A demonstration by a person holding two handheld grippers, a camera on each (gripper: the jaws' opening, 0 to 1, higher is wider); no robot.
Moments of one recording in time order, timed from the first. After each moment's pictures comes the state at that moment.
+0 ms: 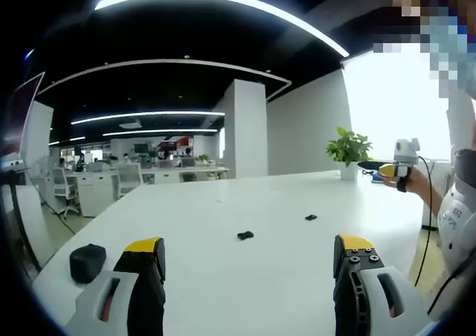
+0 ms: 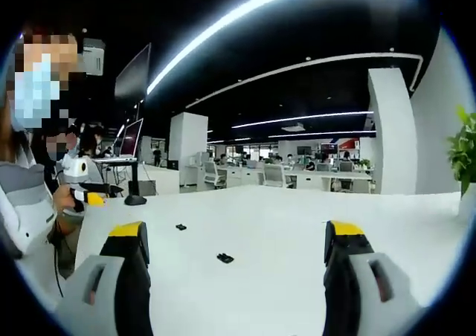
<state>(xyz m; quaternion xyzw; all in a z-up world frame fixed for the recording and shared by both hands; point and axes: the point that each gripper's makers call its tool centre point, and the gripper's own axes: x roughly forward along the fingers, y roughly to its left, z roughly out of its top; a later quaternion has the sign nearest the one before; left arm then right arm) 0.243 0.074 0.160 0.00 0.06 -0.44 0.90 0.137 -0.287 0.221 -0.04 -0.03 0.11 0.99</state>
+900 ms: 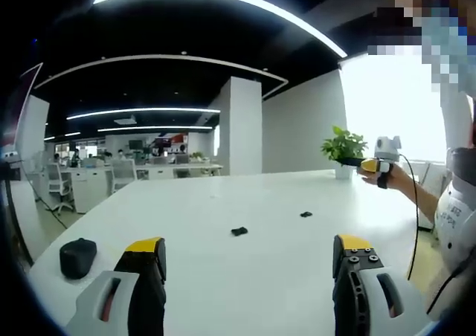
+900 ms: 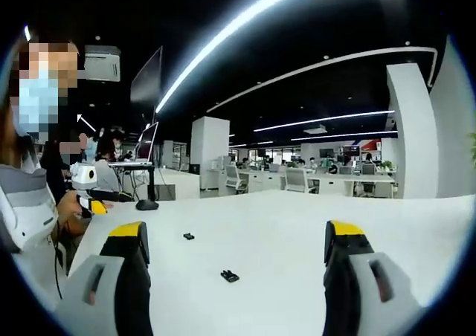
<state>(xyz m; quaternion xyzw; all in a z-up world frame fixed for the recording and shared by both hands) 0.241 0.067 0.150 -0.01 0.06 -0.45 0.89 0.183 -0.274 0.226 -0.03 -0.04 0.18 0.98</state>
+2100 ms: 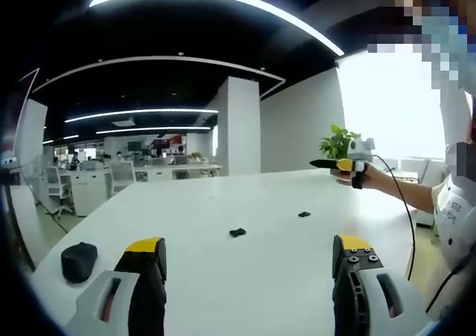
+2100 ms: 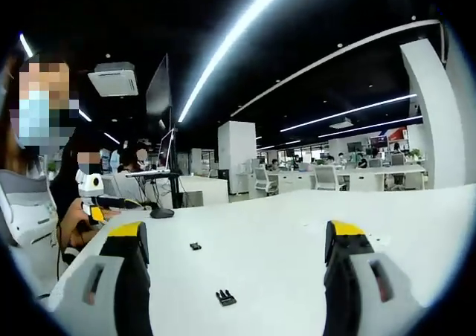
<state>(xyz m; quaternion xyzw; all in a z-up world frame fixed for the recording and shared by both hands) 0.238 0.066 0.155 0.00 0.06 -0.46 0.89 0.252 -0.272 0.213 0.01 -0.04 0.27 0.96</state>
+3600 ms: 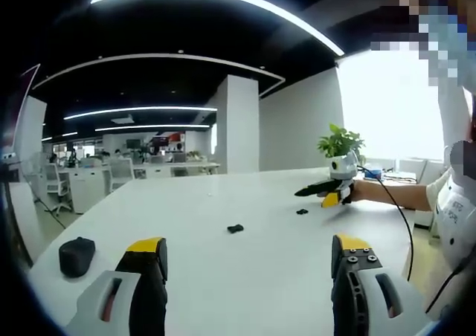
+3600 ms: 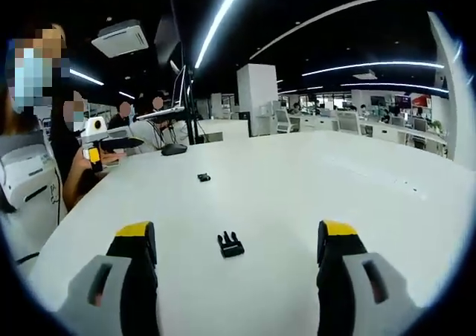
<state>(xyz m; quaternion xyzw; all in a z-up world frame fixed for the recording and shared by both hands) 0.235 0.069 0.149 0.00 0.07 -0.46 0.89 0.270 -0.237 0.111 -0.04 0.12 0.34 0.93</state>
